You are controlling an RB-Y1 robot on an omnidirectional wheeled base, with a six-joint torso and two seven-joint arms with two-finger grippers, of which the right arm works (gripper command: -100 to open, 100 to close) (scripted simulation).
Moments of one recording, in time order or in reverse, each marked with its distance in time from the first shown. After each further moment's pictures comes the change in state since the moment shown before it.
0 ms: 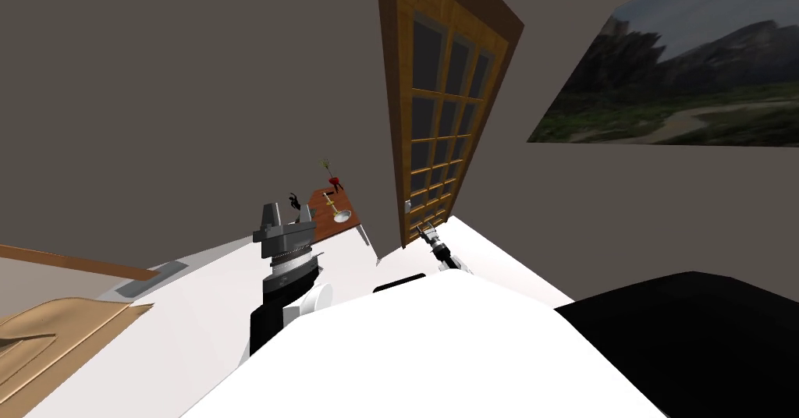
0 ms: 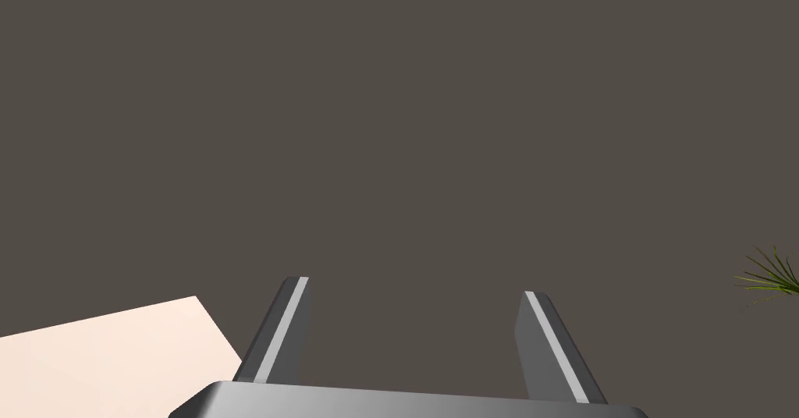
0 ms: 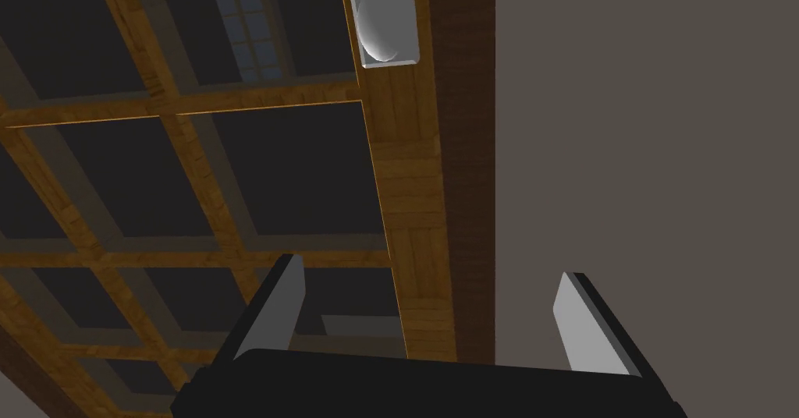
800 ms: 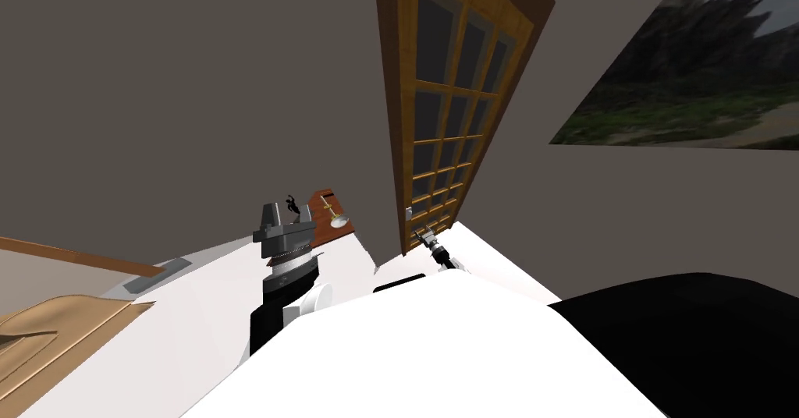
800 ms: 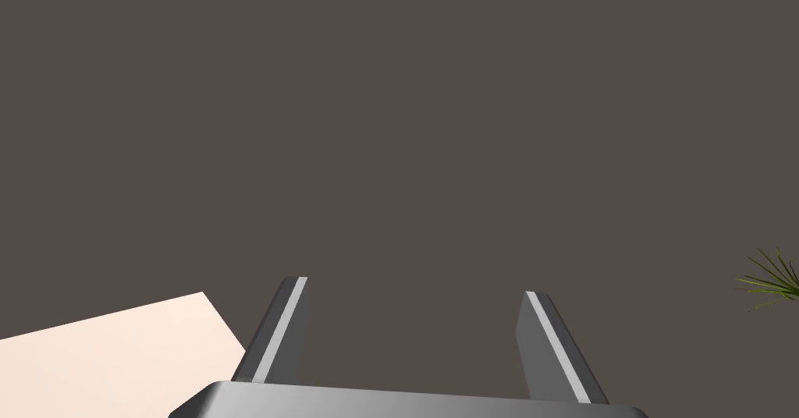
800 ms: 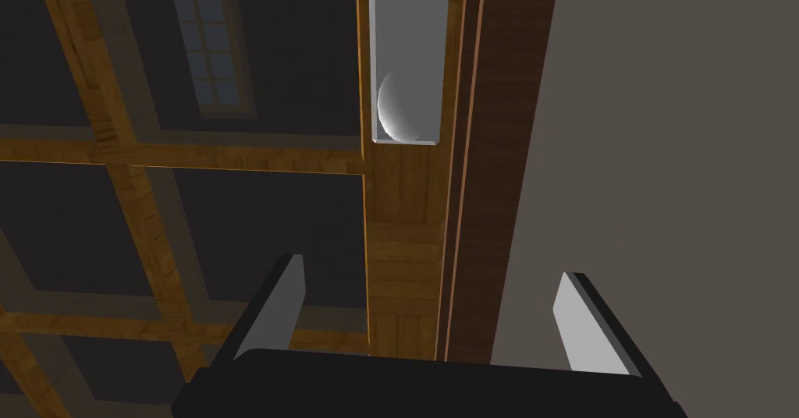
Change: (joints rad) arm -0.064 -0.004 0.007 0.182 0.028 -0.061 0.139
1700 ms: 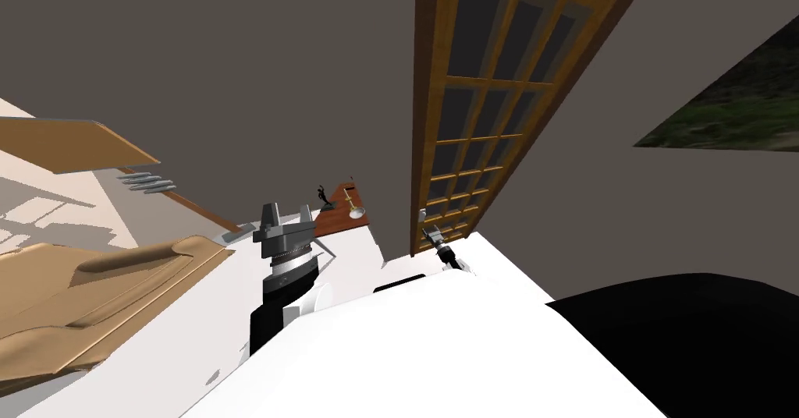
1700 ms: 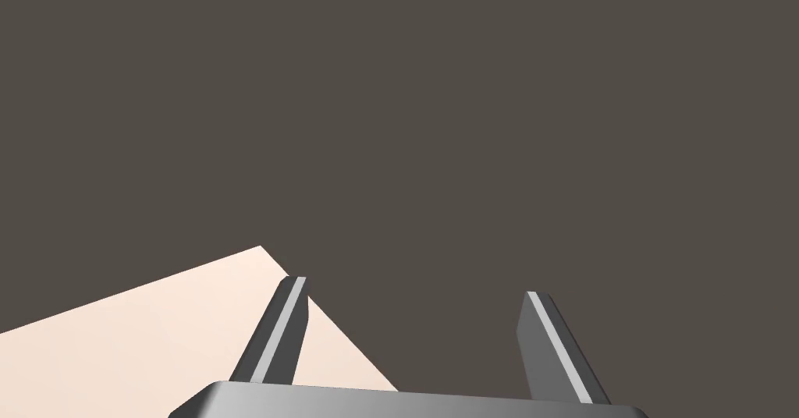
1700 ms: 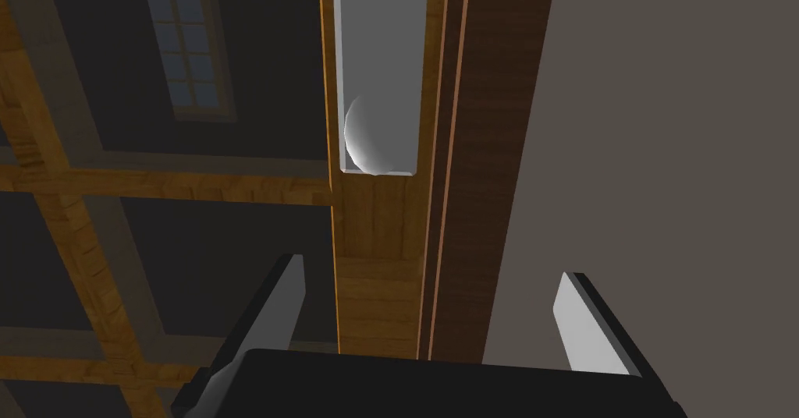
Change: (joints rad) arm -0.025 -0.013 -0.109 0.079 -0.064 -0.007 0.059
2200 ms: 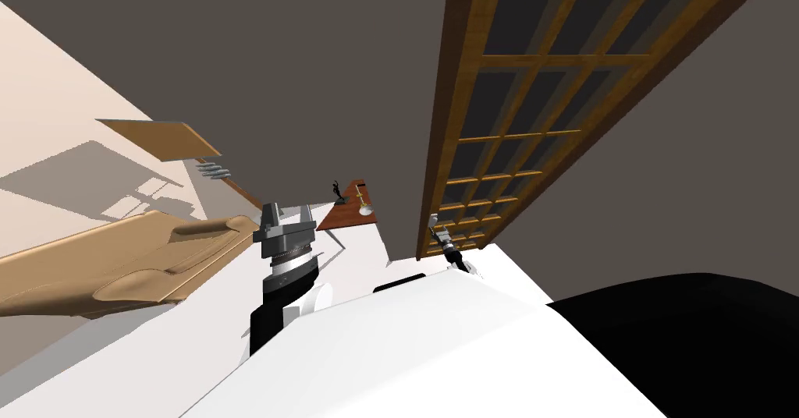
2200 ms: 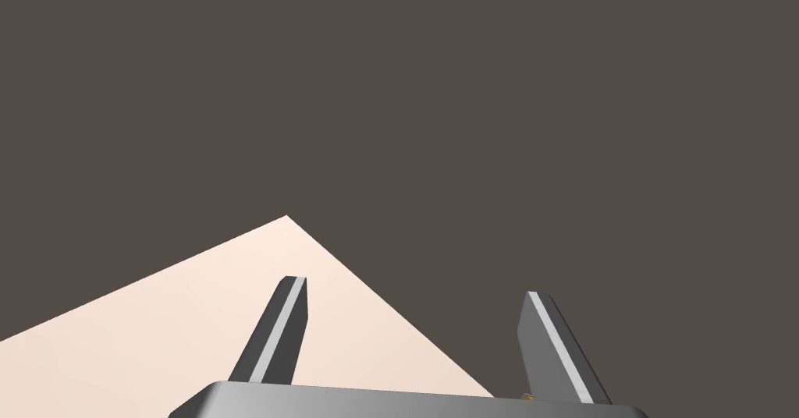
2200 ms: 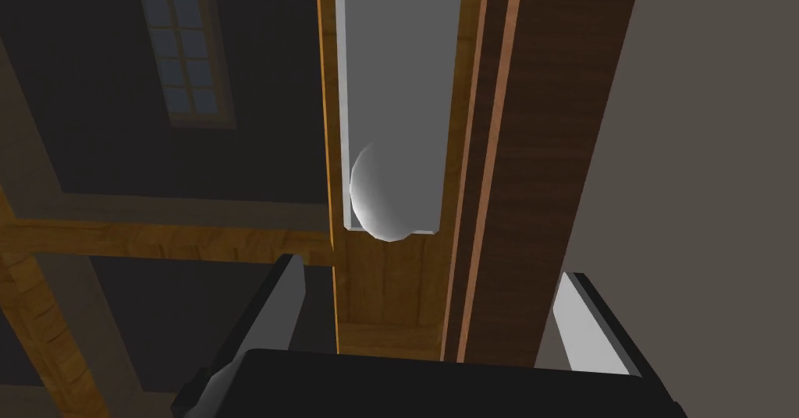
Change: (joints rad) arm 0.010 -0.019 -0.090 0.013 -0.056 0.001 0.022
